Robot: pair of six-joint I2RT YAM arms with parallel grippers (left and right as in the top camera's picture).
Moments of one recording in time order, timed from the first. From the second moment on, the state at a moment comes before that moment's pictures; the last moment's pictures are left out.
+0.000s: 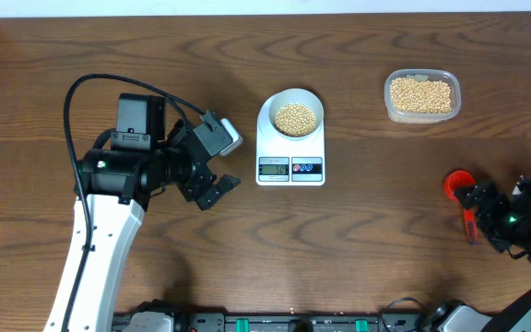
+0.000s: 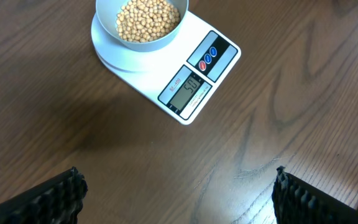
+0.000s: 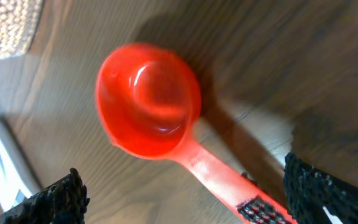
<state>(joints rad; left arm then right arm) -0.12 1.25 1.19 -1.02 0.49 0.74 -0.75 1.40 0.61 -0.49 -0.56 0.15</state>
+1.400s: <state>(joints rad) -0.12 1.25 1.19 -1.02 0.49 0.74 -0.53 1.40 0.62 -0.30 -0.61 0.19</state>
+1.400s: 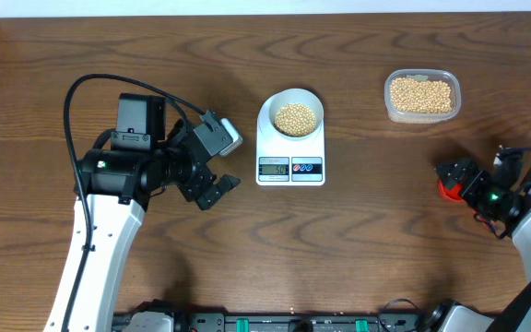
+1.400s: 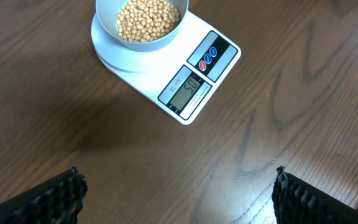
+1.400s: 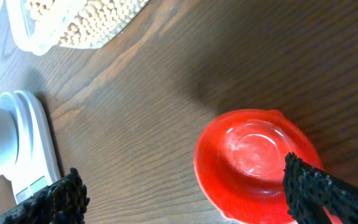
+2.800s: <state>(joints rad) -0.12 1.25 1.19 -1.02 0.49 0.74 -0.52 0.85 0.63 -0.11 -0.79 0.26</state>
